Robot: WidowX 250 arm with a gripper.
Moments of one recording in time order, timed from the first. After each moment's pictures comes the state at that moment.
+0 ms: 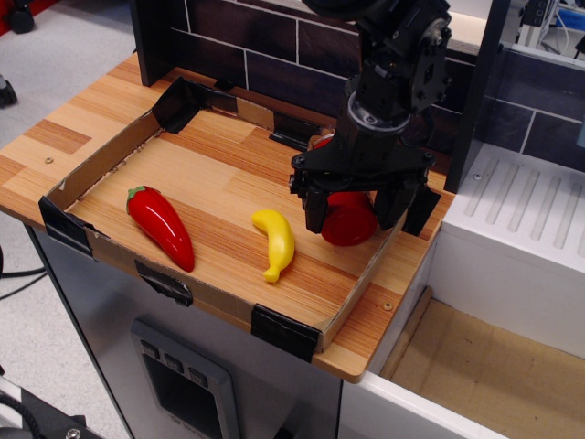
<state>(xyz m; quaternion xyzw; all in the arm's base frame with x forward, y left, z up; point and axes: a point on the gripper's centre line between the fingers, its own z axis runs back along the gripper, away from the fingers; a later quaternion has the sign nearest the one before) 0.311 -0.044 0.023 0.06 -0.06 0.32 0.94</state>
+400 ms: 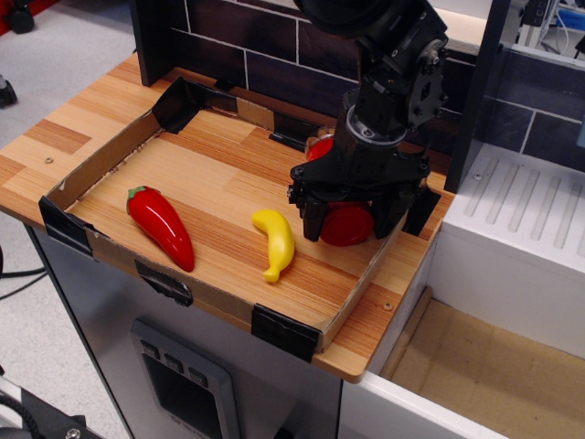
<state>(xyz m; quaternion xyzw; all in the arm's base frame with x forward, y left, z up) 0.311 -0.044 0.013 0.07 -0.06 0.32 0.94</state>
